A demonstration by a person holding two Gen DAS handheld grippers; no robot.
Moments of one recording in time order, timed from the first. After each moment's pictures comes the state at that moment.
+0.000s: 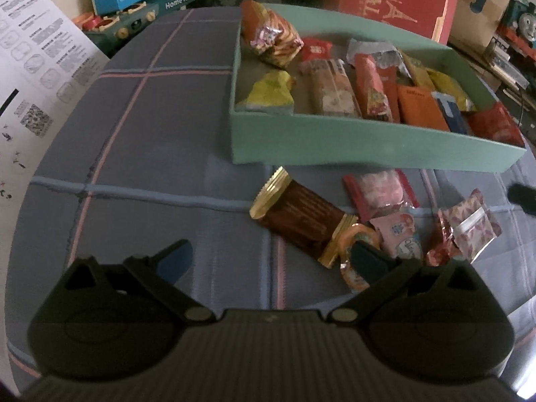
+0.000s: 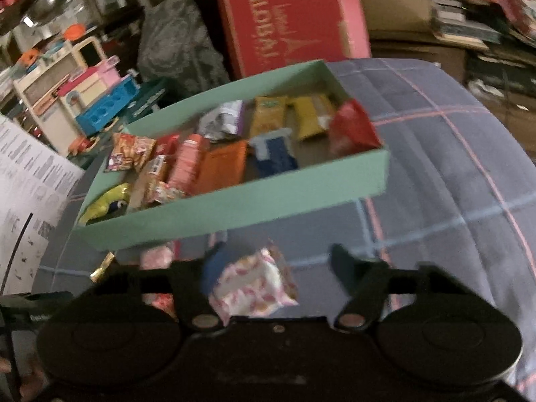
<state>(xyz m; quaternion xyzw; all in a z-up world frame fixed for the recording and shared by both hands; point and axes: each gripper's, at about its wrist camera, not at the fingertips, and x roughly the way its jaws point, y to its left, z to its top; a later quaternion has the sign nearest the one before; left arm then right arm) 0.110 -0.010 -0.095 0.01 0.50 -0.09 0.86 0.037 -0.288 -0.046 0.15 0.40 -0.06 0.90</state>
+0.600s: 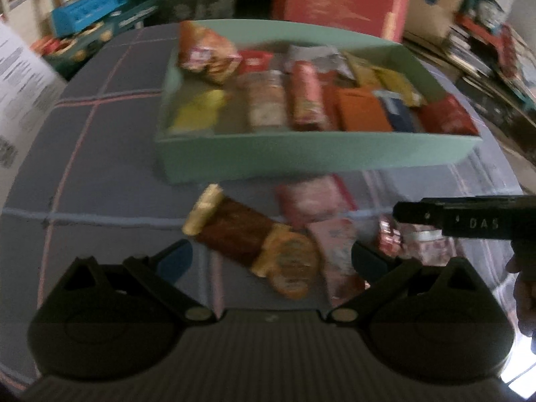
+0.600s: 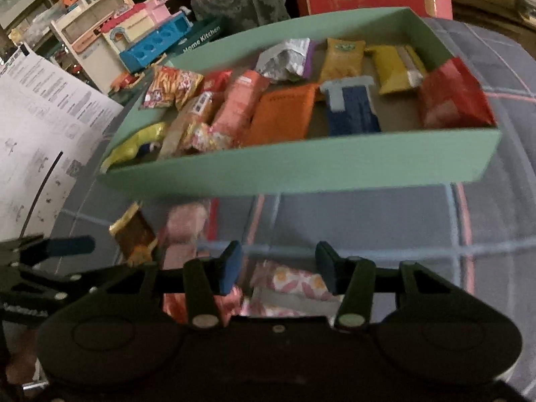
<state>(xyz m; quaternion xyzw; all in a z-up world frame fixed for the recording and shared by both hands) 0.101 -0.047 -0.077 0.02 0.49 -0.17 0.86 0.074 -0.272 -0.074 0.12 0.48 0.06 0.87</state>
